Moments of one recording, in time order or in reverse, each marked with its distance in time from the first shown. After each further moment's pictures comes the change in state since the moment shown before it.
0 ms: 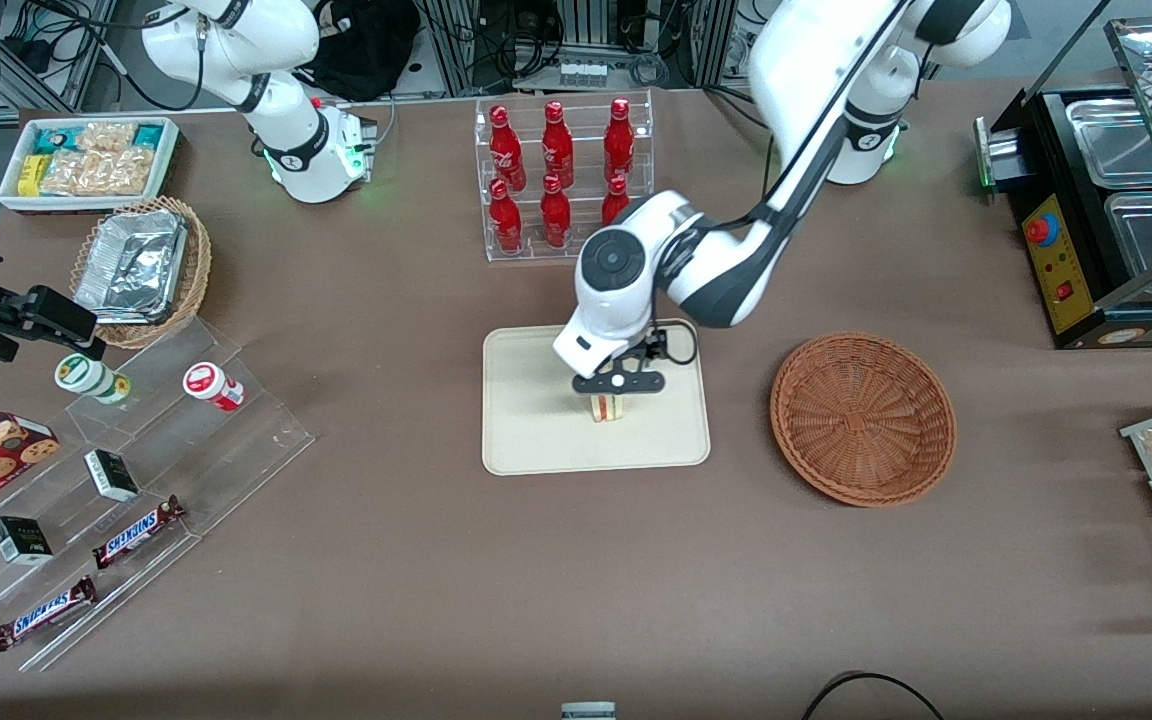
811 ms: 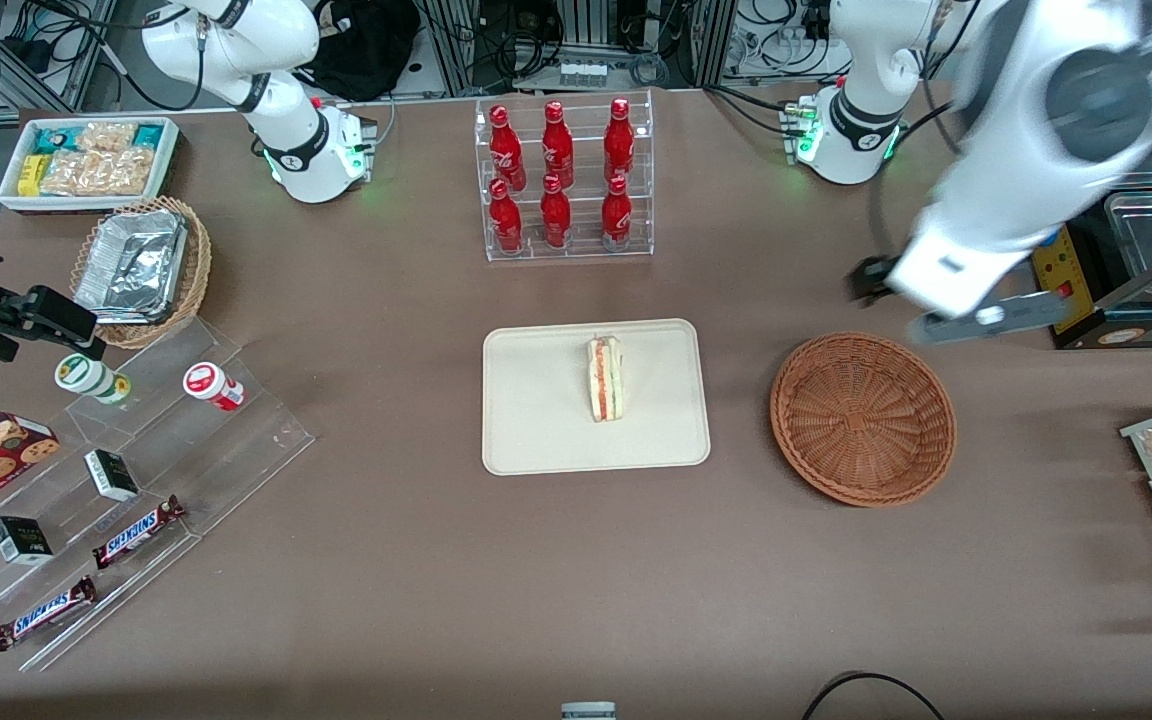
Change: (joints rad) arm 0.493 -0.493 0.016 0.006 0.001 -0.611 0.486
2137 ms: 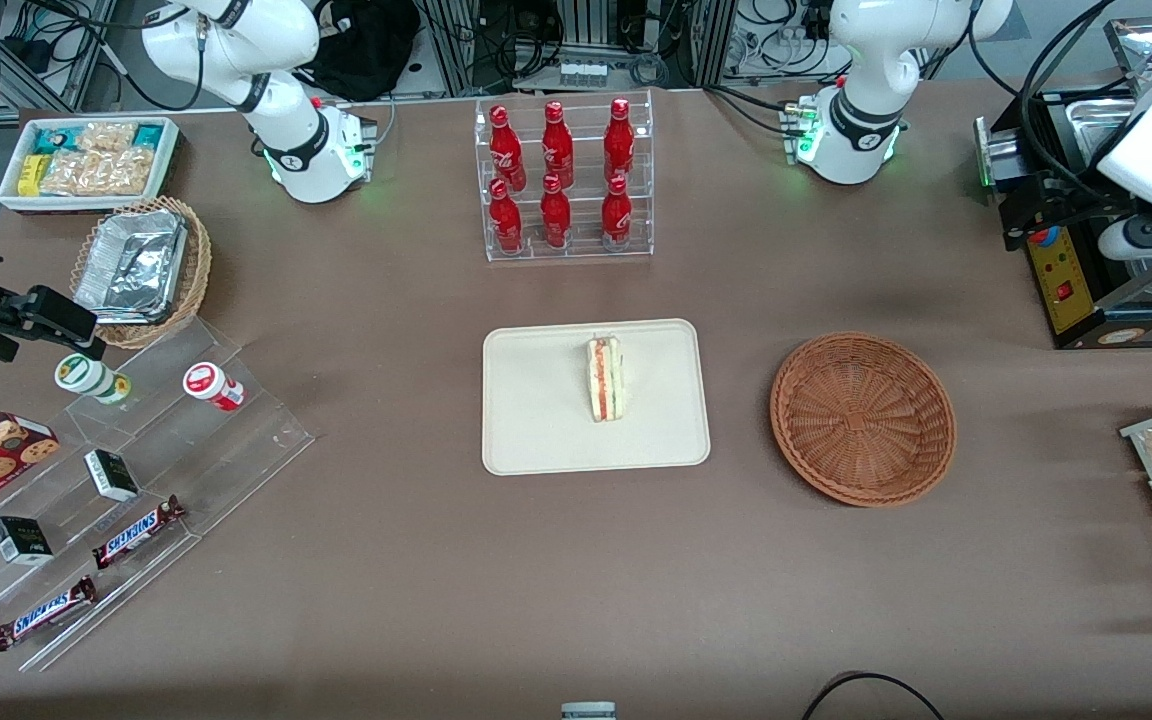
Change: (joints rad) arm 0.148 -0.078 -0.007 0.099 -0.005 -0.044 0.251
